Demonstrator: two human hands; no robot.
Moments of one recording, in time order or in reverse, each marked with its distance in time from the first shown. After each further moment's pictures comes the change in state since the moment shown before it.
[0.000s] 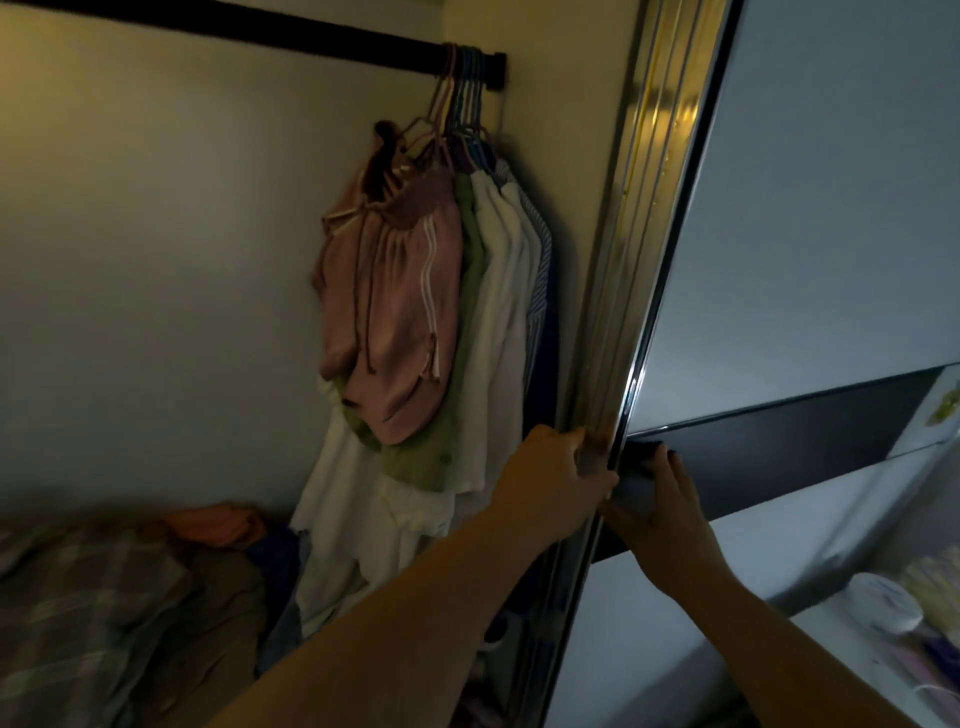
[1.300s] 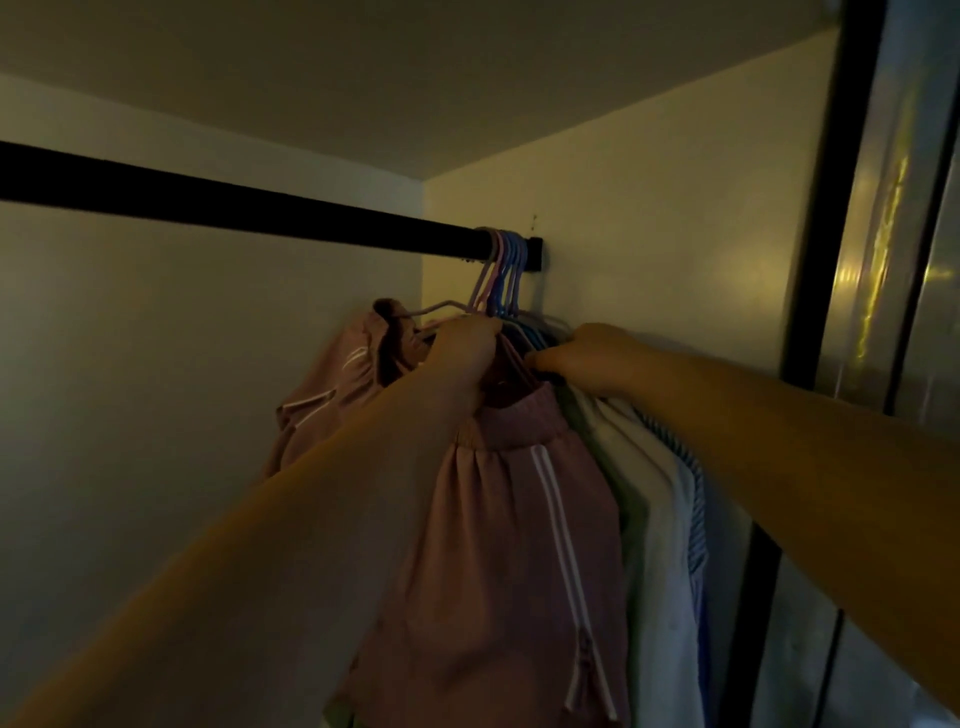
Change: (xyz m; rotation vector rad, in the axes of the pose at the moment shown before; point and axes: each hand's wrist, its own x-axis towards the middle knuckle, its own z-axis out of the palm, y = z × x) left_hand 0.286 -0.036 -0.255 -0.953 0.056 -0.171; right_hand 0.240 -0.322 -0.002 -0.310 0.068 0.008
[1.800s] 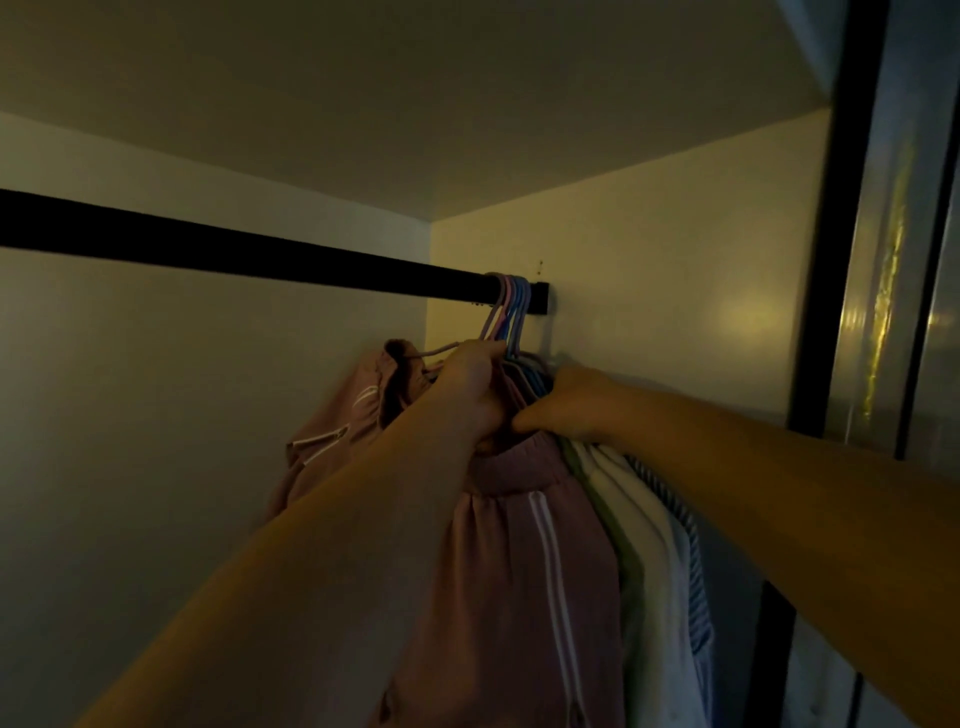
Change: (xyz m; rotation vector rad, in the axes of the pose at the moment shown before) left_hand 0.002 0.013 0.000 -0.396 -0.266 -0.114; right_hand 0.001 -0.020 0.005 -0.018 -0.103 -0.015
